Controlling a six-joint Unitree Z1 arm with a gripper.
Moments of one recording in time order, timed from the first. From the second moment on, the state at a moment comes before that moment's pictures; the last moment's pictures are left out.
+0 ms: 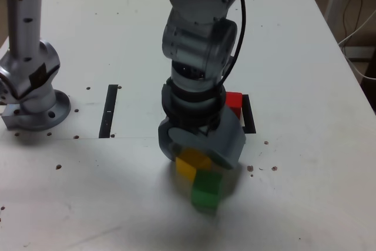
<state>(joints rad) -0.47 1.98 -1.27 0.98 0.11 -0.08</state>
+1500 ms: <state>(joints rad) -0.46 1.99 -1.27 0.97 0.05 -0.08</state>
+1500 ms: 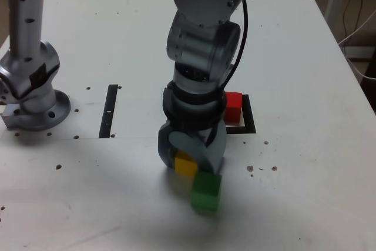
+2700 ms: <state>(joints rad) -0.14 1.99 -1.68 1.38 0.12 0.02</state>
